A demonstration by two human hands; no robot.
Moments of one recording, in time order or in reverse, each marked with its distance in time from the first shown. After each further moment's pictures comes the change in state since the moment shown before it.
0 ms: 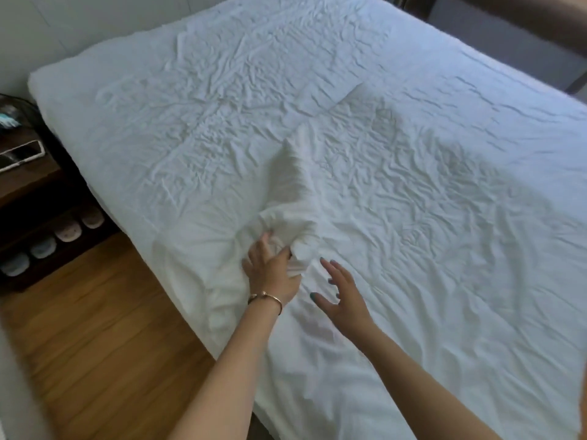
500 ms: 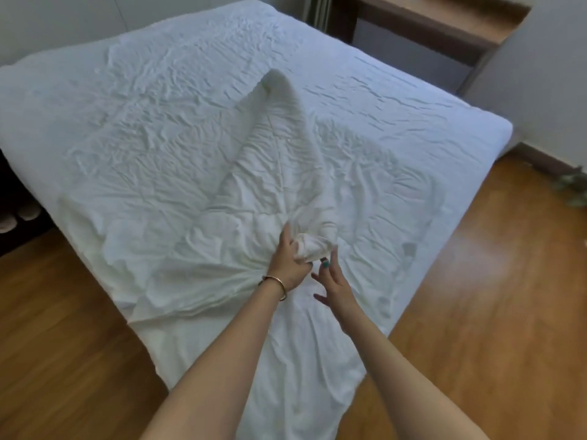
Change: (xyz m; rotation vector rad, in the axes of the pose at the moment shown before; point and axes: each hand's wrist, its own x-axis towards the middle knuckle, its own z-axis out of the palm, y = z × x) left_hand -0.229 0.273 0.148 -0.726 -0.267 0.097; right_hand -0.234 0.168 -0.213 0.616 0.049 0.189
